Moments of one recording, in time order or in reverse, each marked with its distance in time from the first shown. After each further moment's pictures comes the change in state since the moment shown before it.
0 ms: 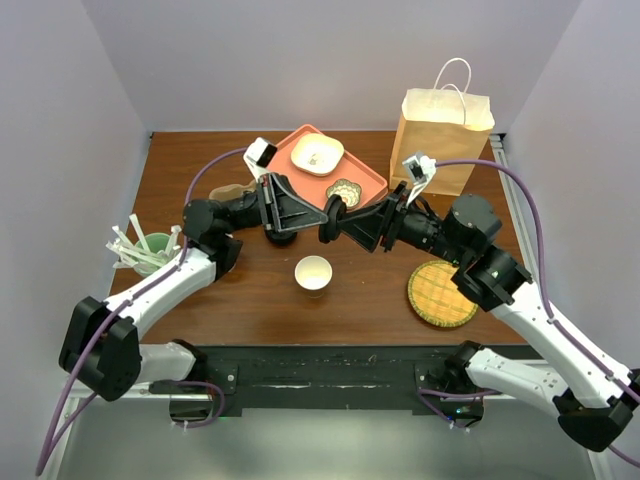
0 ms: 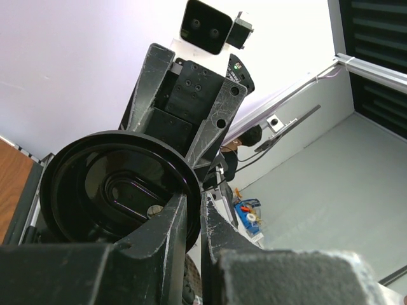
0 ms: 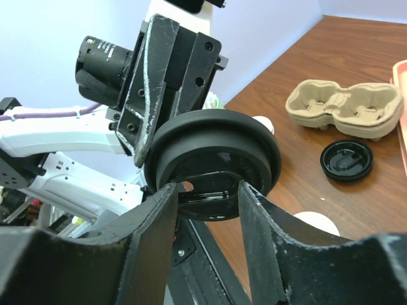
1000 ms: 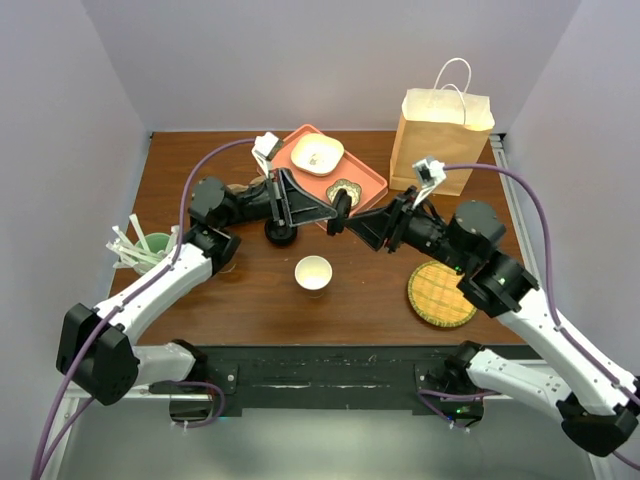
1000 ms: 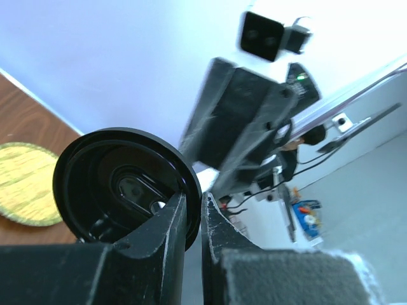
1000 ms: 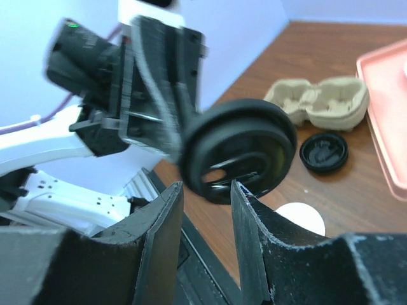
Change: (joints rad) left arm -0.006 -0.033 0.115 -0.455 -0.011 0.394; right arm 0.005 -0.066 -0.014 -0.061 0.127 0.011
